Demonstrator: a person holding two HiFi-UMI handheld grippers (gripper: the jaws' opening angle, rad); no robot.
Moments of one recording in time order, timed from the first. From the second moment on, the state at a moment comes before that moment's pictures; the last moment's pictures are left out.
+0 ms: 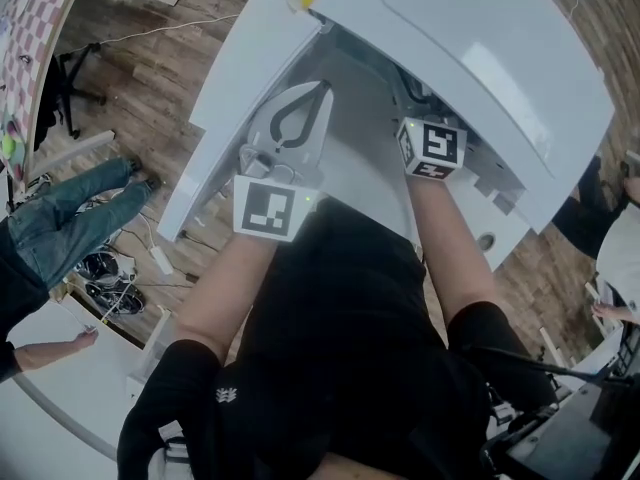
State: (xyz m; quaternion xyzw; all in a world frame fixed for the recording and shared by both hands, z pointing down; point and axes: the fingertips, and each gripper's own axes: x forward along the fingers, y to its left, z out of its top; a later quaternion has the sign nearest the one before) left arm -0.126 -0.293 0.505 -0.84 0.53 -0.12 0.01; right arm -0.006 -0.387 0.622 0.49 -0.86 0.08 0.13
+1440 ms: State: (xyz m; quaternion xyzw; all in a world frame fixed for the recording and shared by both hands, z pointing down) left arm -0.118 -0.252 0.476 -0.84 0.53 -0.11 0.01; right arm 0.008 -0.347 0.599 0.47 -0.87 0.06 0.13
